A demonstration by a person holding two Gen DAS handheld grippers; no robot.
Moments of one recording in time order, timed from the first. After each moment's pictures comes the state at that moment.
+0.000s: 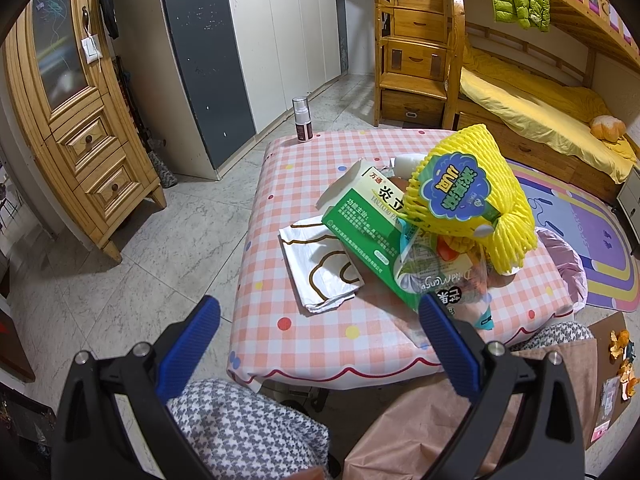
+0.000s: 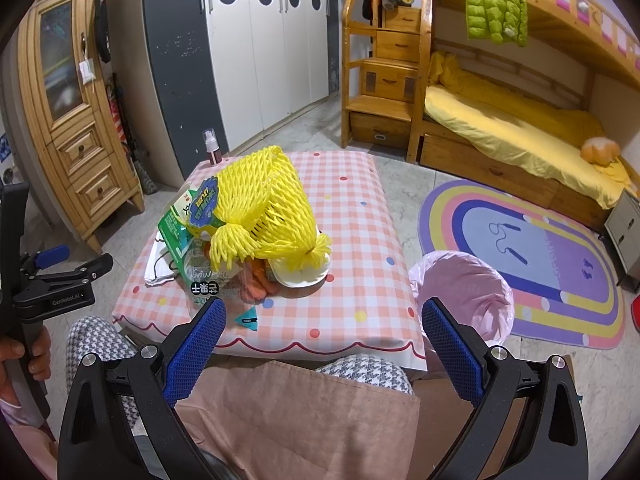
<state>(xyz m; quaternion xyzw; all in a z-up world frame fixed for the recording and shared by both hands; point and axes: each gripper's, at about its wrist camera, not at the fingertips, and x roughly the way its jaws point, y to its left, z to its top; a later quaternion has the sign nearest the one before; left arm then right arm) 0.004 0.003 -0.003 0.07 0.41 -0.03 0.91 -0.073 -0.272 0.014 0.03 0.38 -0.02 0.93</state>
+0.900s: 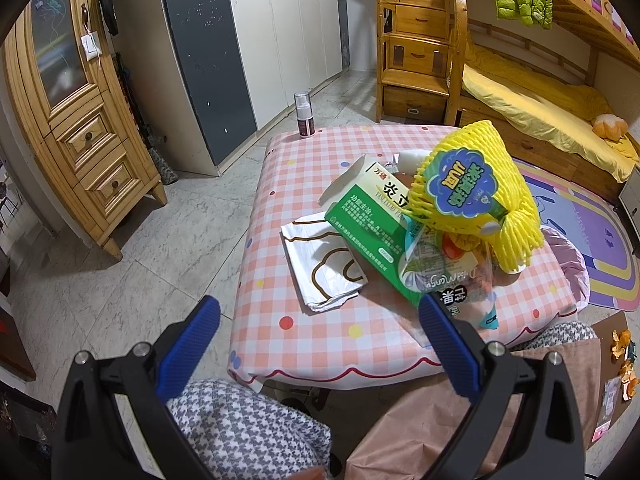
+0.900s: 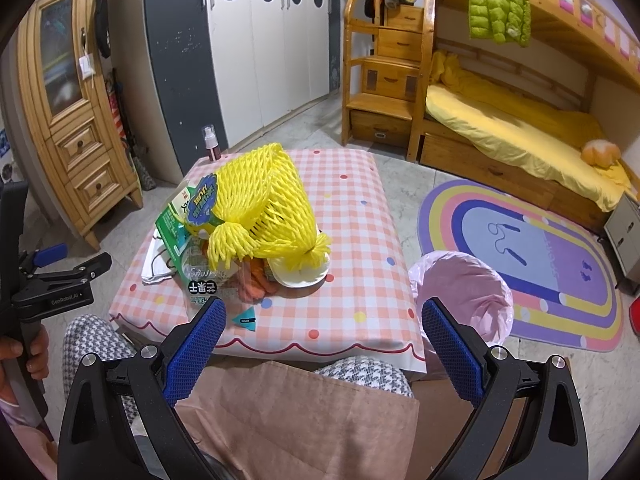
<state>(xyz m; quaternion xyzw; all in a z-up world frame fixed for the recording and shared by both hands) 0.007 0.006 -0.016 0.07 0.41 -0.03 0.91 -0.067 -0.272 0.011 0.03 0.38 -0.02 0.92</state>
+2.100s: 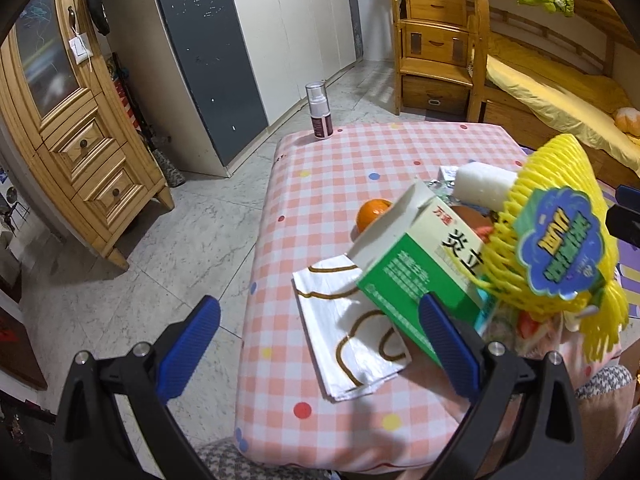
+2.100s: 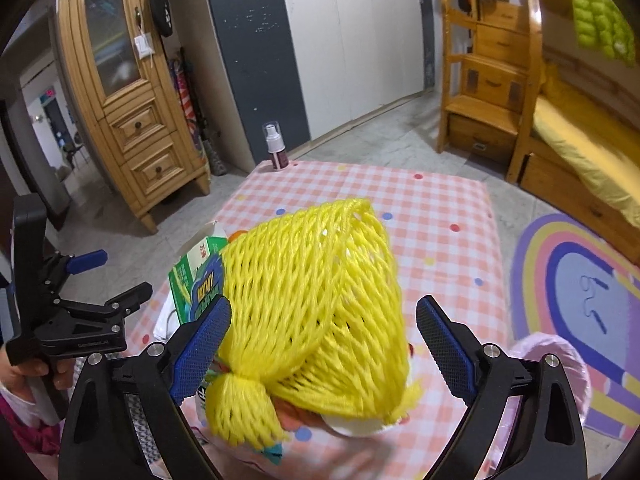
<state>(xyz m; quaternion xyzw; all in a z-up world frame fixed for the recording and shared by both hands) 0.106 0.008 -0.043 0.09 0.43 0.00 0.90 0.108 -0.247 -0.022 0.02 0.39 0.17 0.90</state>
